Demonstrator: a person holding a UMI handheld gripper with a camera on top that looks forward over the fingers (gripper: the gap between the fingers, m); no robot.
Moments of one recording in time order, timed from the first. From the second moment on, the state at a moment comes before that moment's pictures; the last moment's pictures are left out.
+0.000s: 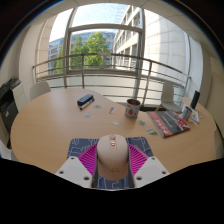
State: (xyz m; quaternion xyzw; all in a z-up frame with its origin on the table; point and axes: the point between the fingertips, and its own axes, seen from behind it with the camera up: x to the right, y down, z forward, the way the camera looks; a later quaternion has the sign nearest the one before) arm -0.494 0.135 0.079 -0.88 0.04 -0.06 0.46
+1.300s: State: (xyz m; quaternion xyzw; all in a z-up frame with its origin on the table) arm -0.516 -0.138 0.173 -0.88 0.02 -0.08 0.47
